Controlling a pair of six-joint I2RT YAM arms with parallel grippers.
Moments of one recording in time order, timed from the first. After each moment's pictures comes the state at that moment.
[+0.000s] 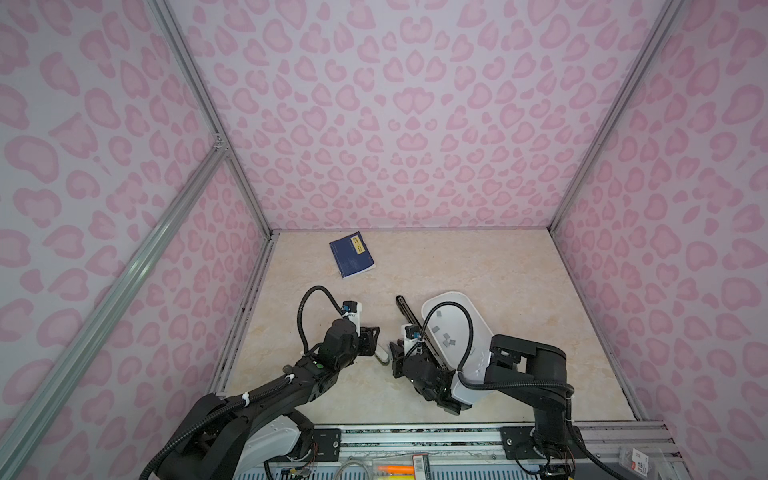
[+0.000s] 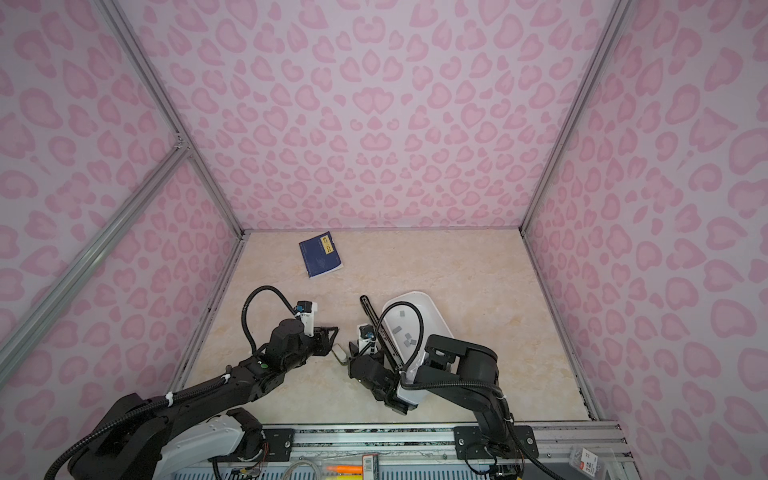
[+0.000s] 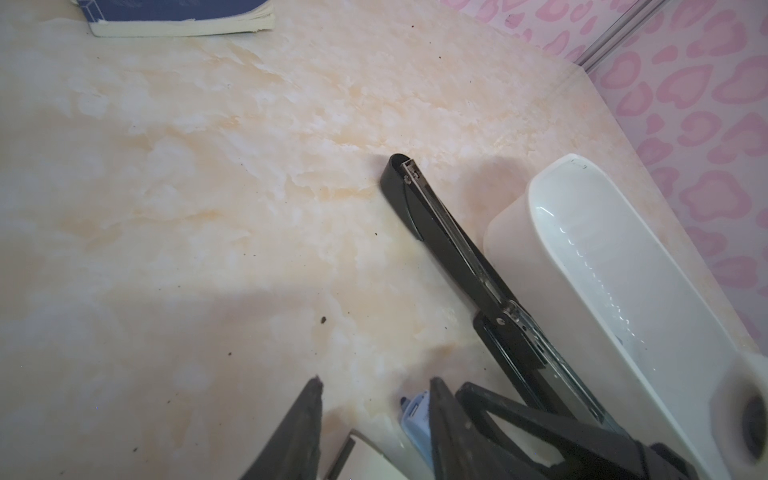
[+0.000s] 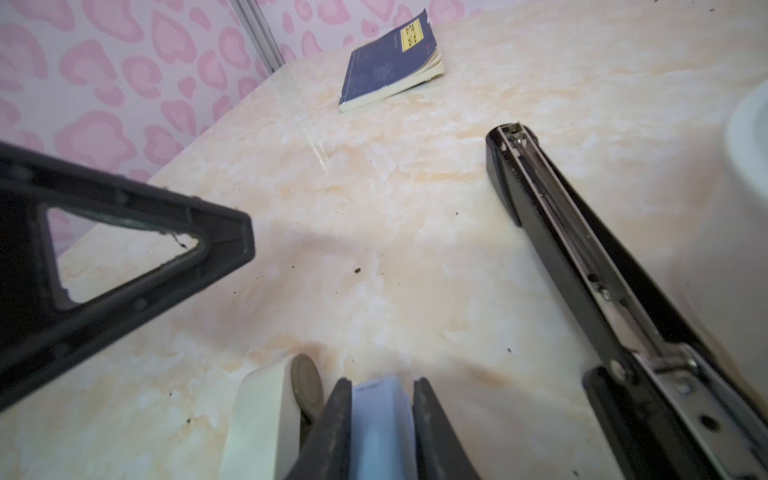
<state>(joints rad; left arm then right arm) -0.59 1.12 0.32 0.23 -0.02 -0.53 1.18 1.93 0.66 0.78 0.58 0.61</state>
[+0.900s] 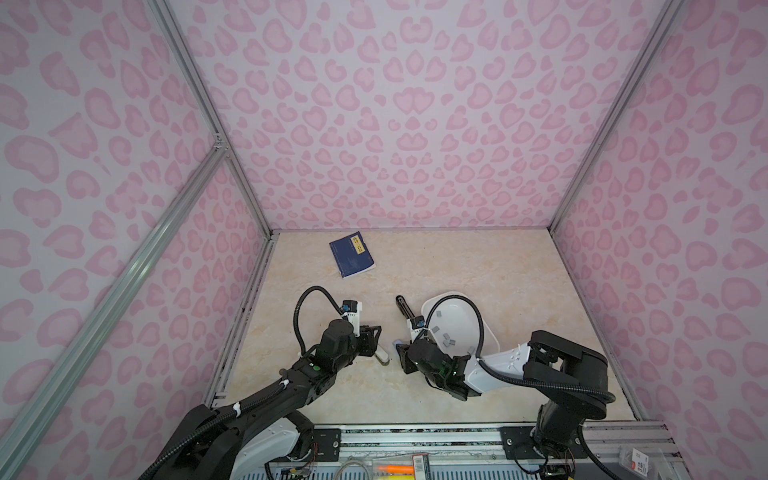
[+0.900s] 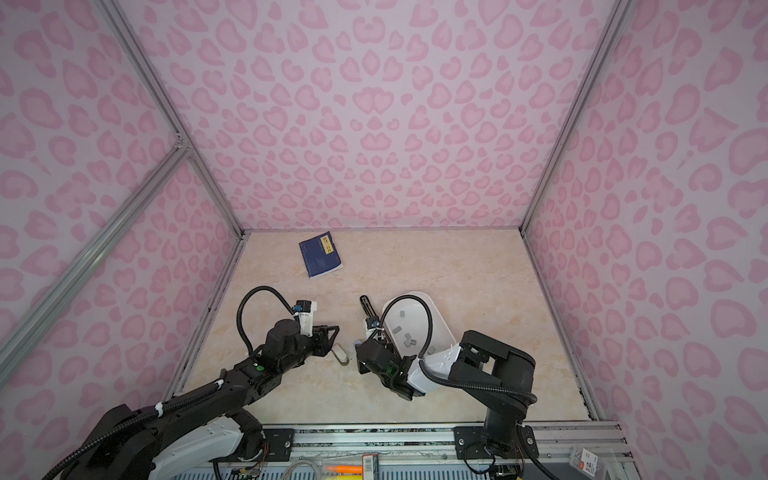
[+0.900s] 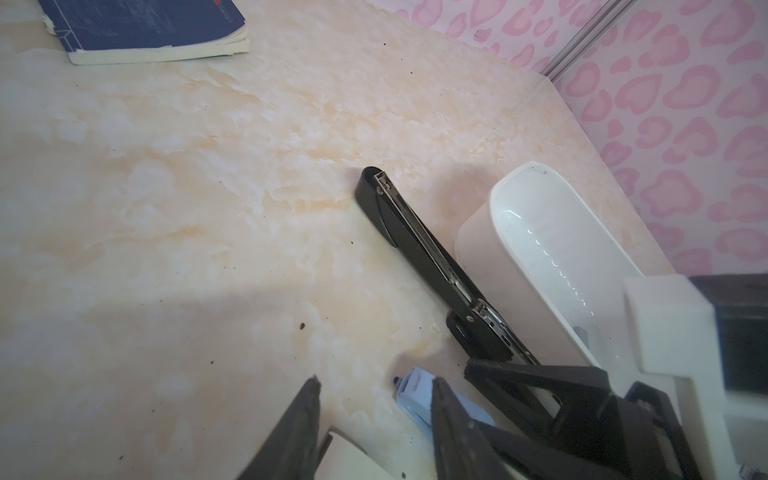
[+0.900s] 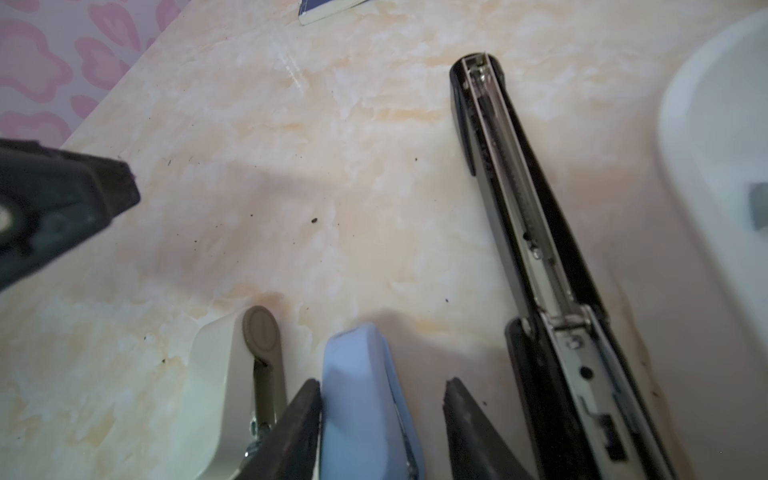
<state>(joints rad) -0.60 1.05 0.32 0.21 0.02 -0.52 1.11 1.75 0.65 0.41 0.40 0.69</state>
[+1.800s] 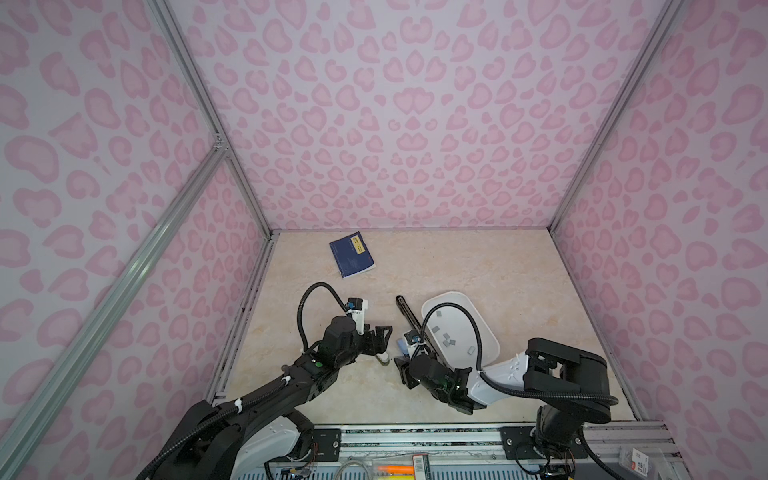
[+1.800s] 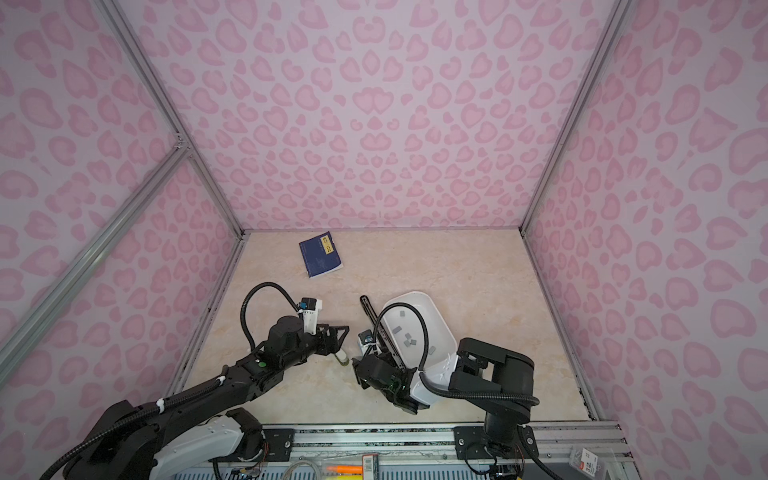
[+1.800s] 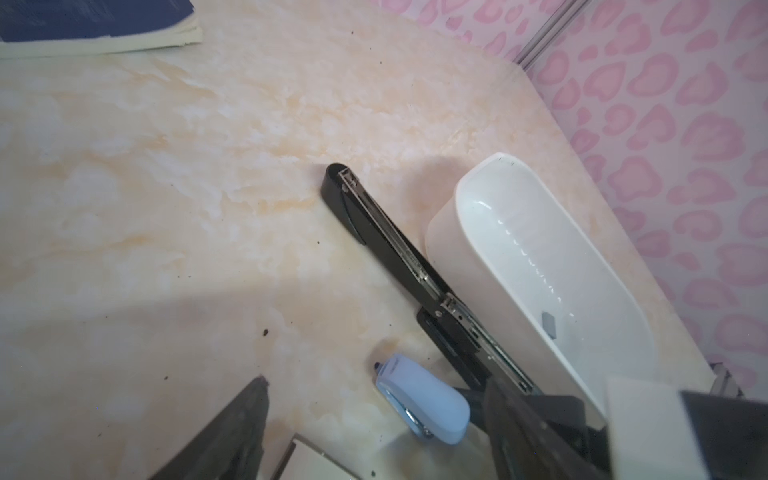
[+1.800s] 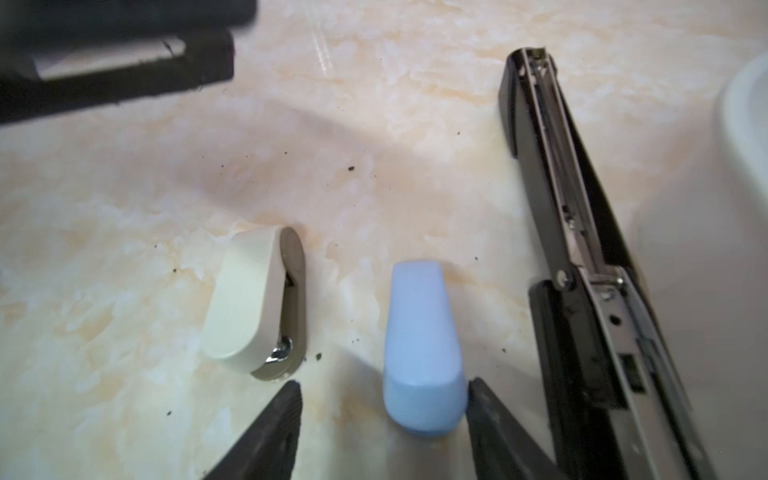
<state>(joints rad) -0.60 1.04 0.36 0.19 0.06 -0.55 1.20 1.75 0.60 0.48 0.47 0.49</state>
